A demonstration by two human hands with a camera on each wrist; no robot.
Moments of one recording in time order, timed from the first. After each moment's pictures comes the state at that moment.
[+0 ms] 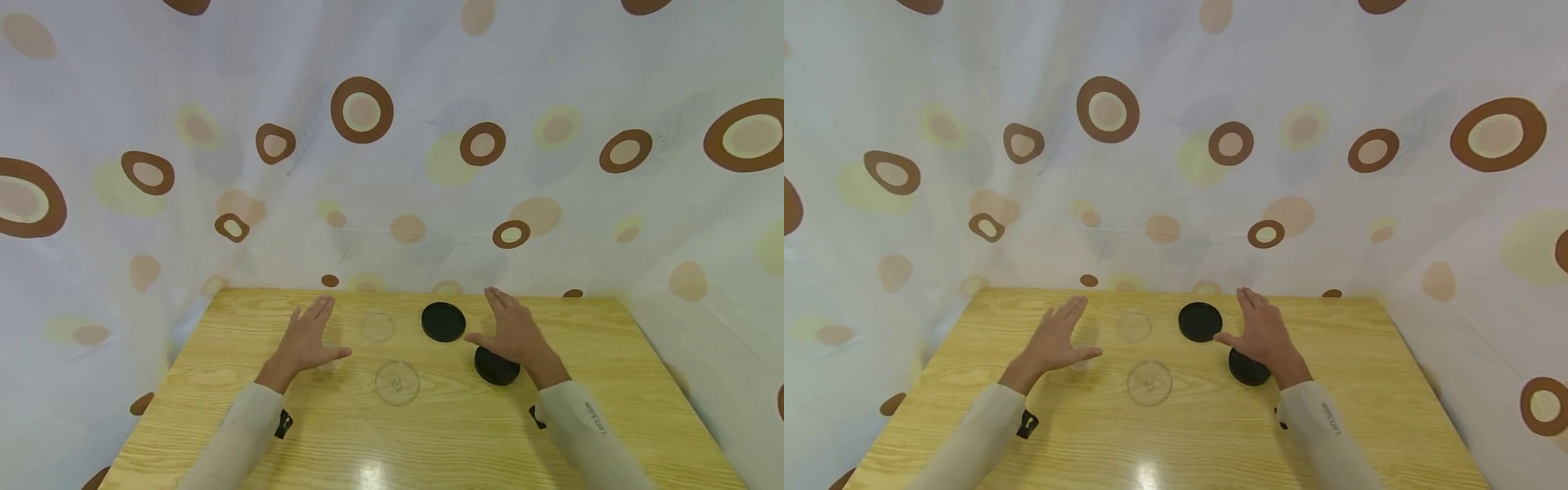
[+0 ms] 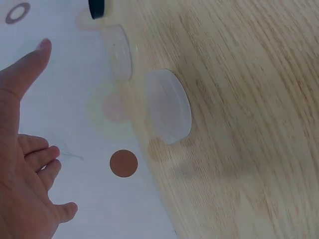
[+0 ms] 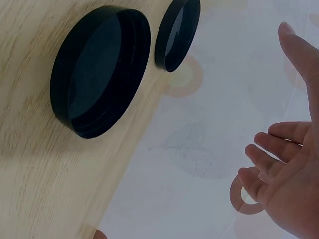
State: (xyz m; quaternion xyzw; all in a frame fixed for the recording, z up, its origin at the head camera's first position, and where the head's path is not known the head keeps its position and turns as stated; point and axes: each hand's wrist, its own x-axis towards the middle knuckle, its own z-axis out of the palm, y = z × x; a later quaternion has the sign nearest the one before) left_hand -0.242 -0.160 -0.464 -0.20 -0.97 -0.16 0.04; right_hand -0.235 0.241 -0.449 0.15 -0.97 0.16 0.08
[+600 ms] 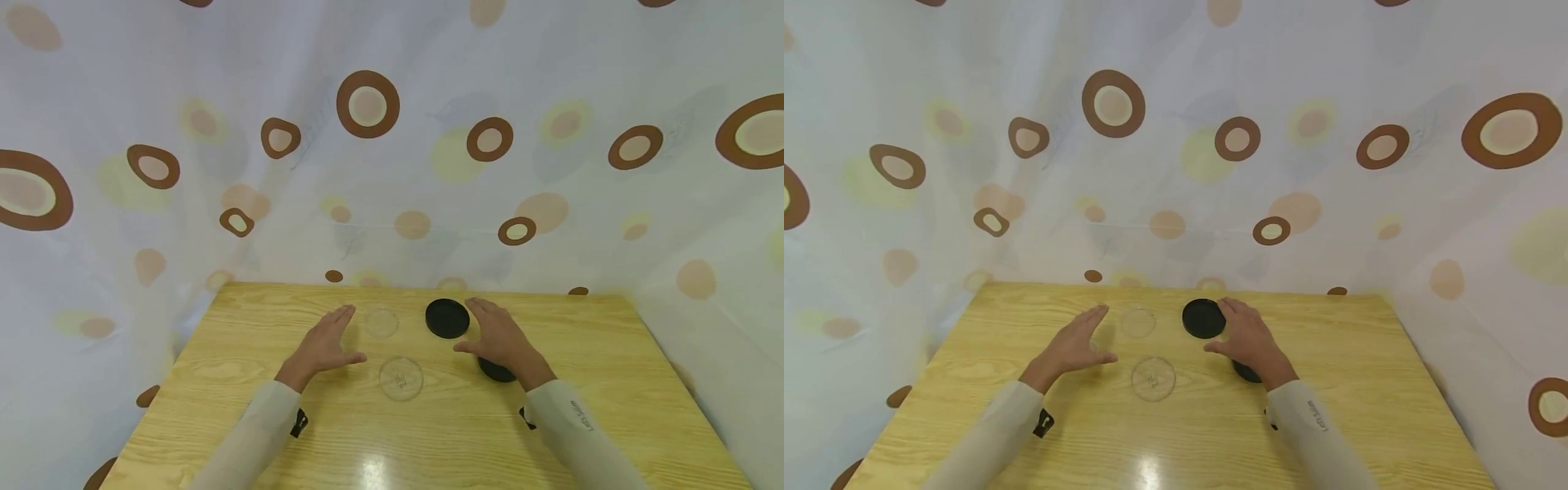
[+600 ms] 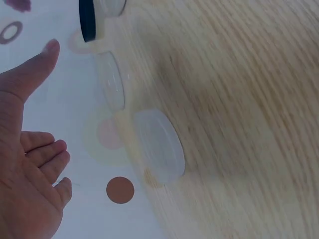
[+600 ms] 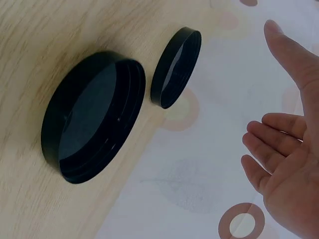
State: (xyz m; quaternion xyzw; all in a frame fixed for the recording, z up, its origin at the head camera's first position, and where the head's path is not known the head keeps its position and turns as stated) left_hand -0.240 -0.141 -0.482 -0.21 -0.95 -0.22 -0.03; right_hand -0.230 0.211 -0.457 0.19 -0.97 0.16 0.05
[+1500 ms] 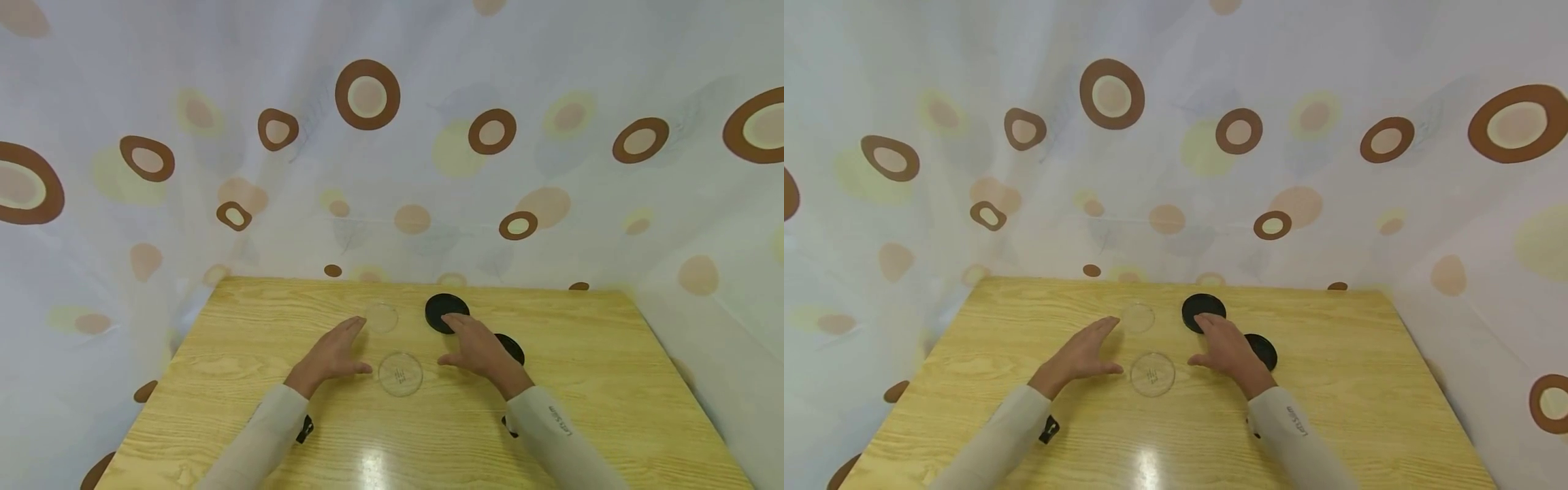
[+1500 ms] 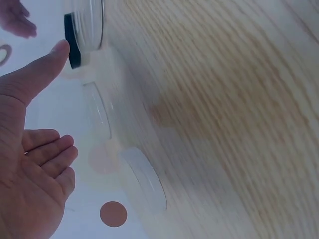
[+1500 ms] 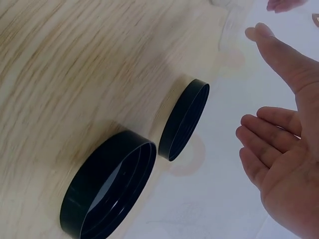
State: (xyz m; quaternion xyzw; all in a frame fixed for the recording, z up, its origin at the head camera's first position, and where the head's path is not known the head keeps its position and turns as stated) left_hand -0.228 -0.123 -0.490 -0.21 -0.95 -0.23 -0.09; right_hand -0.219 0.178 -0.475 0.22 -0.96 0.18 -0.02
